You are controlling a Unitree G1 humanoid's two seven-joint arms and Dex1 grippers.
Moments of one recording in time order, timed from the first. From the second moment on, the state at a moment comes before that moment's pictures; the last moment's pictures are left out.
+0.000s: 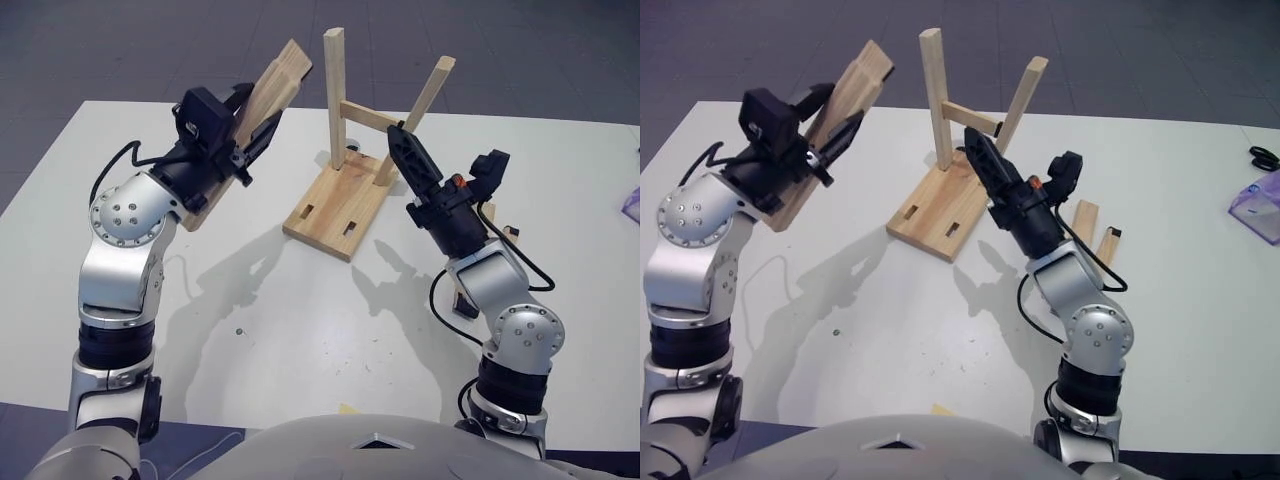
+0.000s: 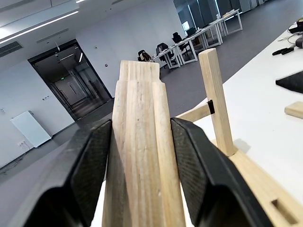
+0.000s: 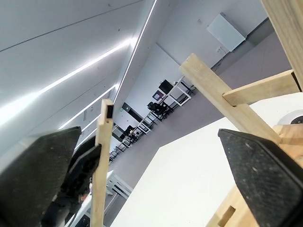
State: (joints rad) left arm -0.41 0.44 0.06 -0.42 -0.29 0.43 -0.47; right arm -0.10 -0.04 -0.16 -0.47 1.22 0.67 0.01
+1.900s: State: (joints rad) left arm -0.57 0.25 -0.04 -0.50 -0.47 0.59 -0.32; right arm -0.01 0.07 0.02 -0.57 1.96 0.35 -0.54
